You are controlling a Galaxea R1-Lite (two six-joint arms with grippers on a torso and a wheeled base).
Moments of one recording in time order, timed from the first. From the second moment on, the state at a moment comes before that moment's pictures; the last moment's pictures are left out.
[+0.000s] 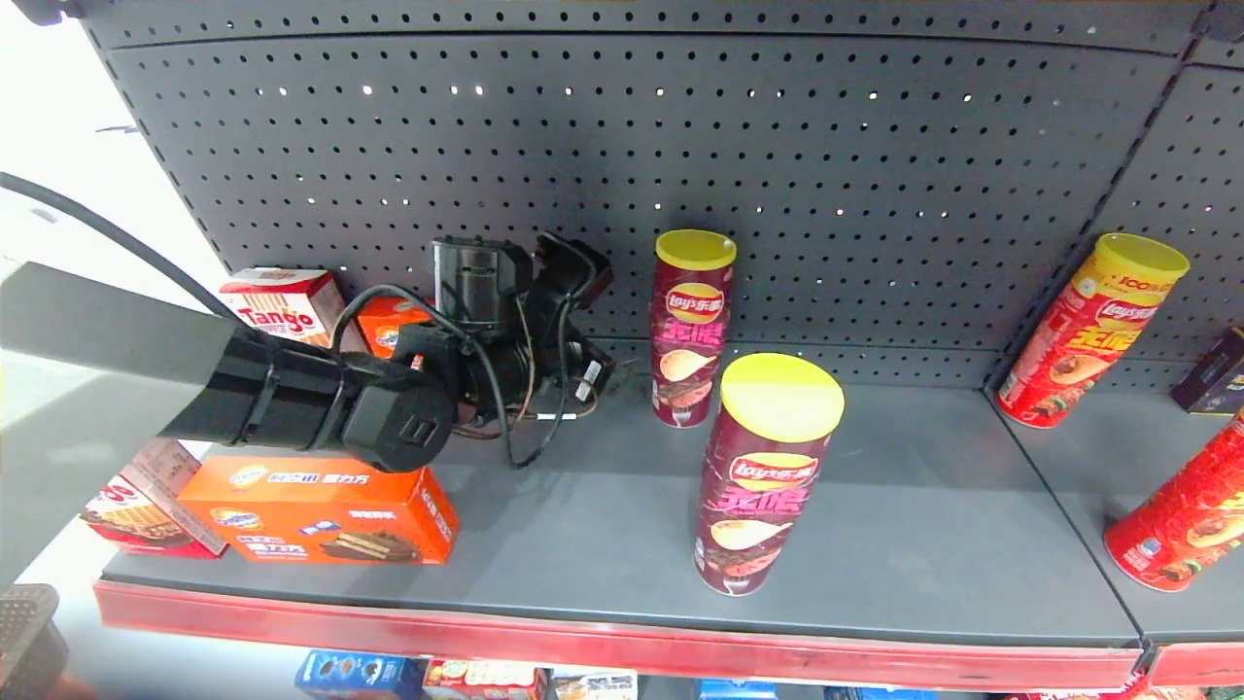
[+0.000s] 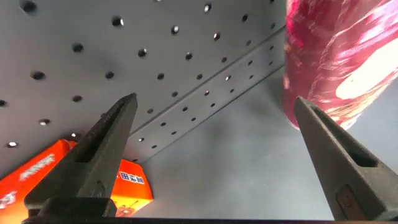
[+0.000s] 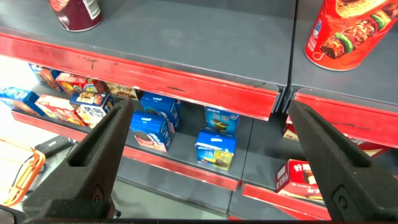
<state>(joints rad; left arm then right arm) -0.45 2.07 -1.32 -0.52 -0.01 0.36 0.23 0.10 0.00 0.01 0.01 -0.01</state>
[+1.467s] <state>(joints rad) -0.52 2.15 -1.44 -0.51 0.02 0.36 0.23 0.10 0.00 0.01 0.01 -0.01</state>
